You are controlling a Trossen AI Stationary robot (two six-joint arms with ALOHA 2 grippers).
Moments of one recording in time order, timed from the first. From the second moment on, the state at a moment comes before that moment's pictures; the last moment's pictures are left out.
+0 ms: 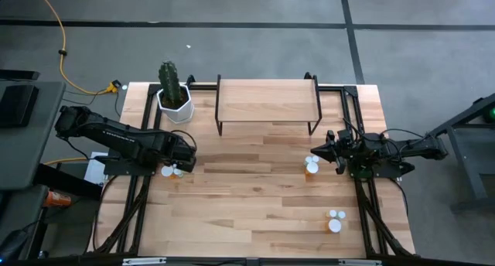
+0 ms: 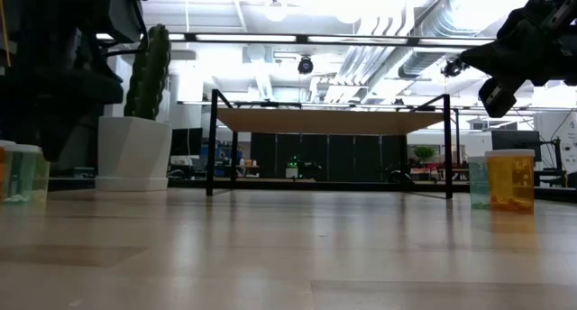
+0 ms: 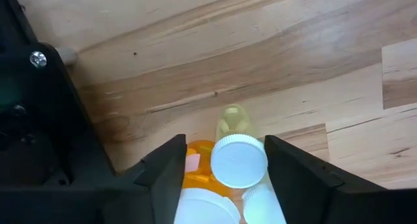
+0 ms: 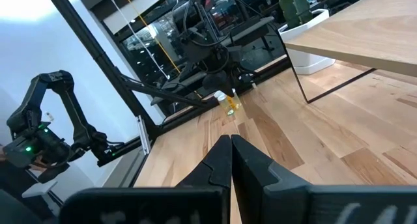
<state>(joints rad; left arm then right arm) -0.03 1.16 0.65 -1.08 -0.04 -1.43 0.11 0.01 0.01 0.03 0.09 0.50</state>
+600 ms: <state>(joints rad) -0.03 1.16 0.65 -1.09 -0.04 -1.42 0.11 0.01 0.01 0.03 0.09 0.50</state>
